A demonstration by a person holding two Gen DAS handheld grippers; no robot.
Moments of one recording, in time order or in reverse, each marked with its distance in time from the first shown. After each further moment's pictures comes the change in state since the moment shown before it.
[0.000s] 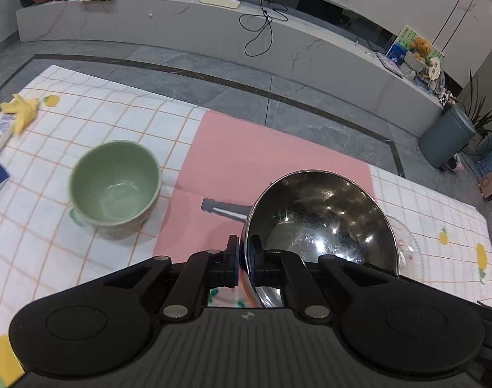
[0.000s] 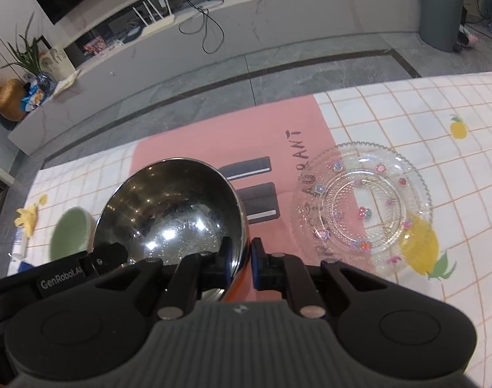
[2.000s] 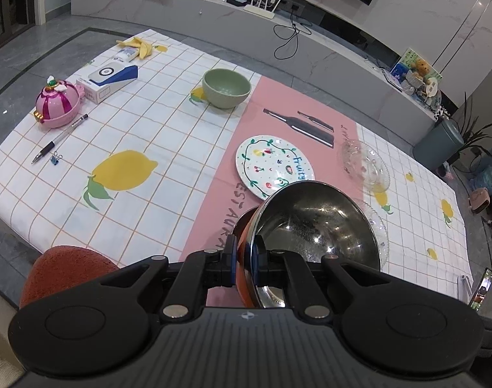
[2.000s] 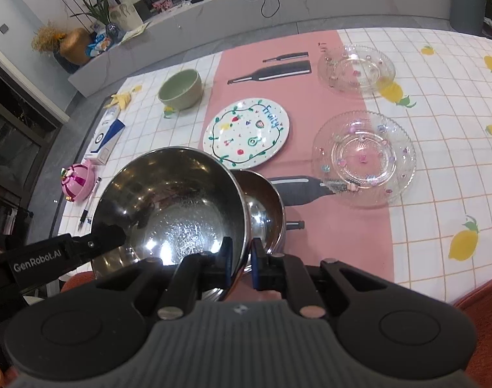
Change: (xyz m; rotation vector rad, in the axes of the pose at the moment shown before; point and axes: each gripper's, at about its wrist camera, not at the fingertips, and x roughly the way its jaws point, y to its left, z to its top) left arm -0.186 0.068 -0.187 -0.120 -0.038 0.008; right arm -0.188 0.007 -0.201 -0.123 0.127 0.139
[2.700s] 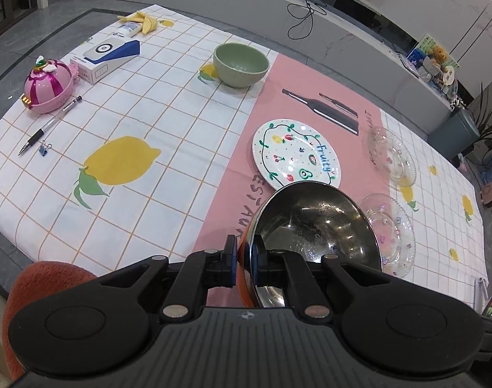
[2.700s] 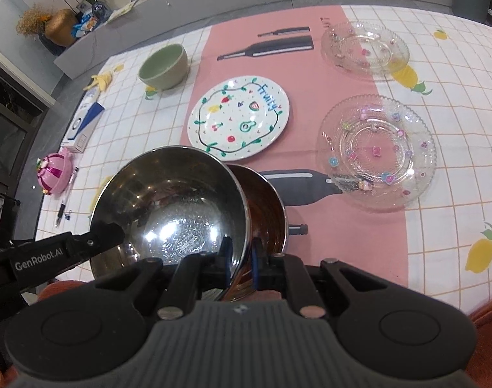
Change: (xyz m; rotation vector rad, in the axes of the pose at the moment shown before) left arm 0.052 0.013 0.013 -0.008 0.078 0.035; right arm 0.058 0.001 0.018 -0.005 0.087 -0.045
